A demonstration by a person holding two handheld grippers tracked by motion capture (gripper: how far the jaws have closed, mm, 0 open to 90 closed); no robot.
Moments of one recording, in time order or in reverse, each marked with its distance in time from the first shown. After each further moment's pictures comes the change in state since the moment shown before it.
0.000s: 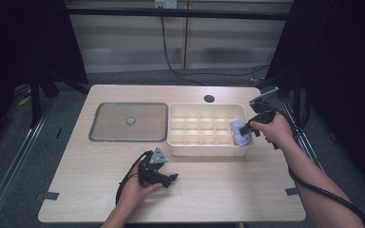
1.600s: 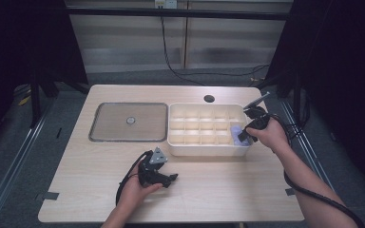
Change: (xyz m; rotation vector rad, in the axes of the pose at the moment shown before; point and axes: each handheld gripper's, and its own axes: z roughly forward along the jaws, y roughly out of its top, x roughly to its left) left arm 0.000 0.000 0.000 0.006 -0.001 0.004; right arm 0.008 -0.005 0.017 0.064 -0.062 -0.075
